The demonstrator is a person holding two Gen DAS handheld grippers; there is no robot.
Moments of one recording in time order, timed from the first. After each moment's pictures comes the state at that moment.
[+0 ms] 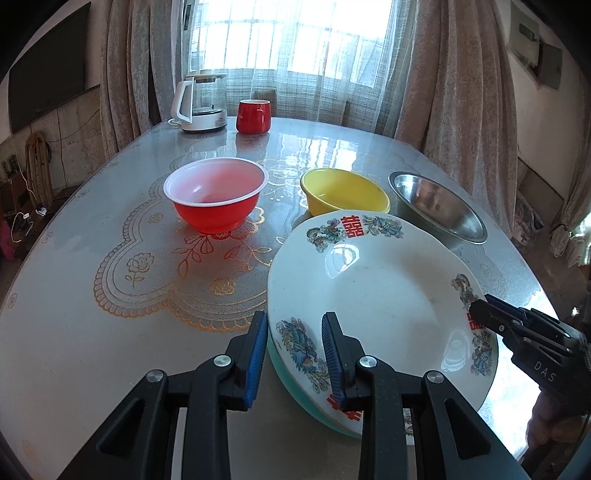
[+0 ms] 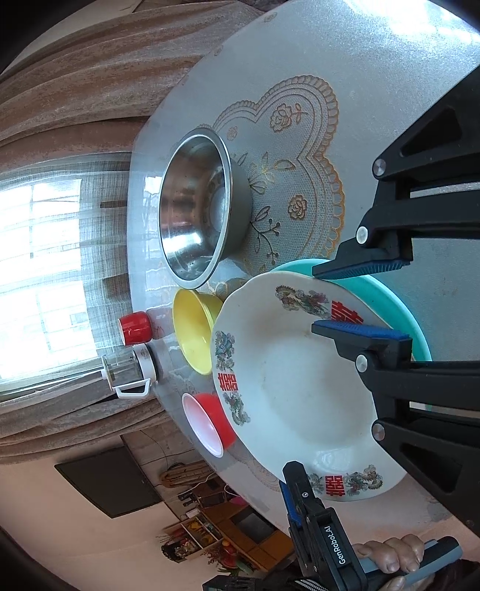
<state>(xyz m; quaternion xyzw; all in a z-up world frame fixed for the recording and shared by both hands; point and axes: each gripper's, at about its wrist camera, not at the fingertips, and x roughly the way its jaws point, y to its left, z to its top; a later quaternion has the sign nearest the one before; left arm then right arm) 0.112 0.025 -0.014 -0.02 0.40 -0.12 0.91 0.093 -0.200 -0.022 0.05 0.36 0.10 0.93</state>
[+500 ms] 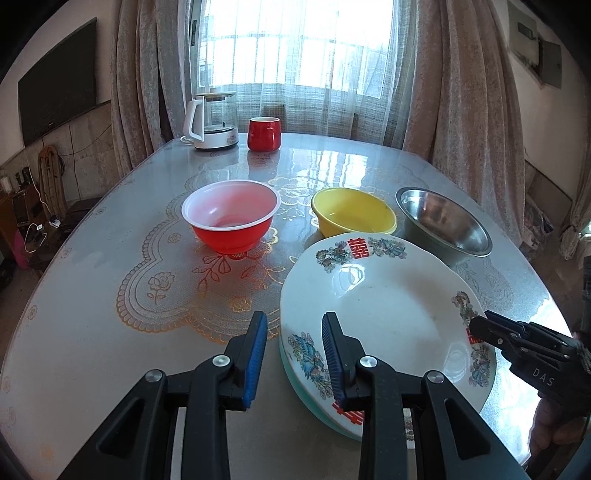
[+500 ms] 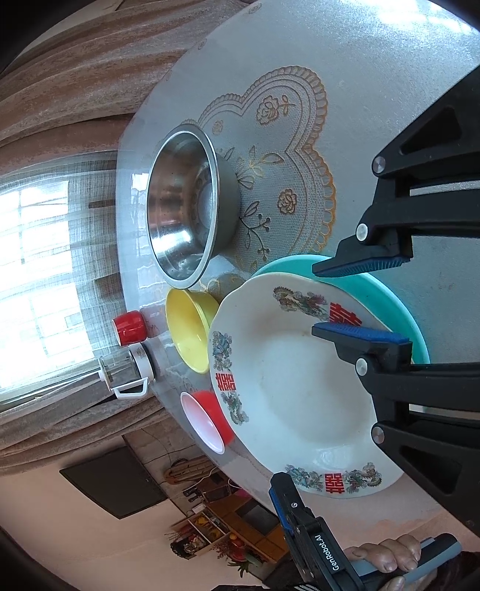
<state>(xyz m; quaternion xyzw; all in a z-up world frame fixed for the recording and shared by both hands) 0.107 0.026 0.004 -0.01 0.37 -0.09 0.92 0.095 -0.207 -0.026 0.08 0.38 0.11 0.92</state>
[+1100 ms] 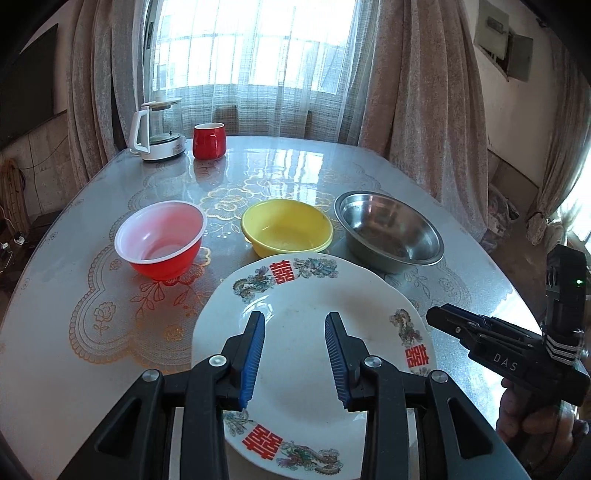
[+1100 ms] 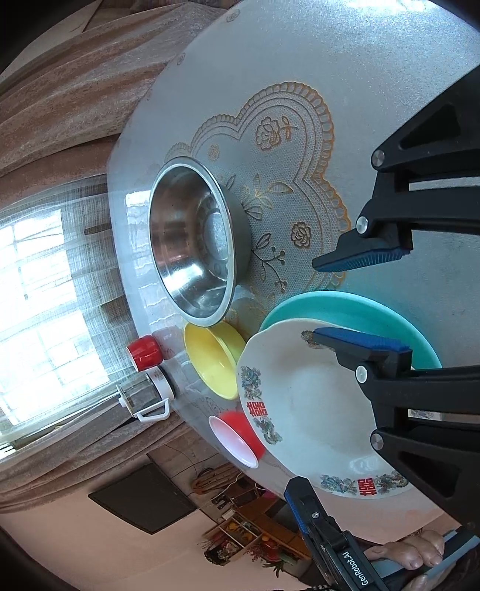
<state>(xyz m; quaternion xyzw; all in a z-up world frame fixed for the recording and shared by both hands) 0.127 -0.023 0.025 -0.01 0.38 -0.18 0.91 0.106 -0.243 -0.018 0.14 0.37 0.08 0.91</state>
